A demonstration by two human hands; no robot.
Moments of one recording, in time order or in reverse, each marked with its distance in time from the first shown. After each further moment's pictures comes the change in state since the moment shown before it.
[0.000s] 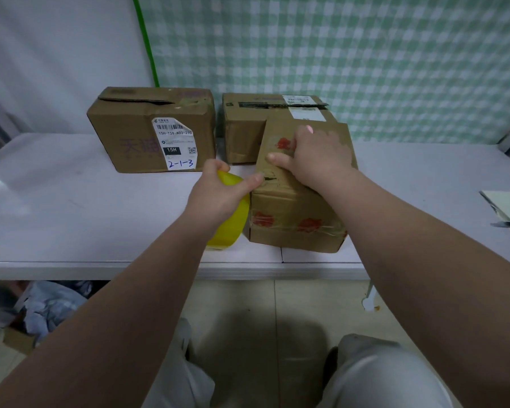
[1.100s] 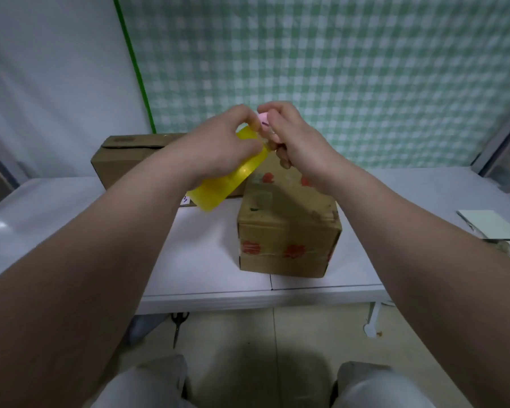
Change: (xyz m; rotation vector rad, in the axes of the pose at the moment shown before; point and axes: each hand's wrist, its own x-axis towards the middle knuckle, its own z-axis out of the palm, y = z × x) left_hand -0.012 0.135 -0.035 0.421 -0.138 0.417; right_hand -0.021 0.001 -0.070 1.026 -0.024 -0.375
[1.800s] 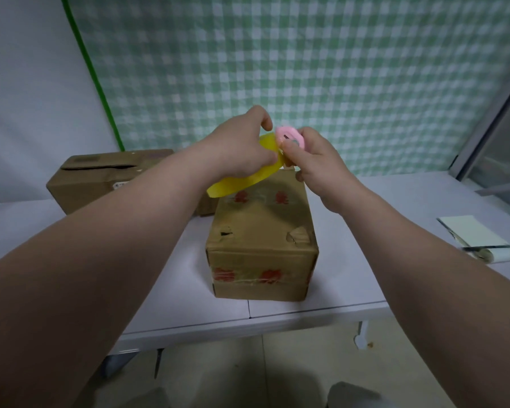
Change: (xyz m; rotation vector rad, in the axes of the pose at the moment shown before) left_hand 0.065 0.036 0.041 0.145 -0.060 0.140; right_hand 0.006 0.050 -0.054 0.046 0.228 0.042
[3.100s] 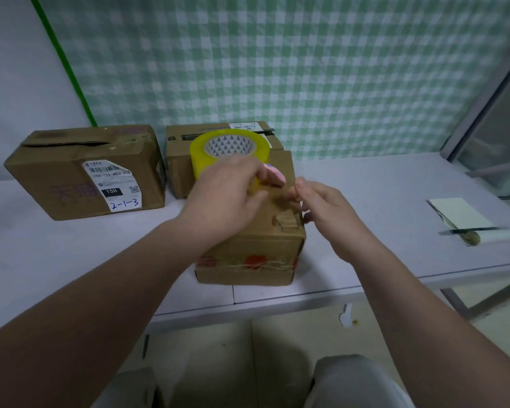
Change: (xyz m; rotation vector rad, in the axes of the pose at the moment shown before) left_hand -0.045 -0.036 0.078 0.161 0.193 0.268; right_hand -0.065 0.065 -0.015 0.007 -0.062 0.156
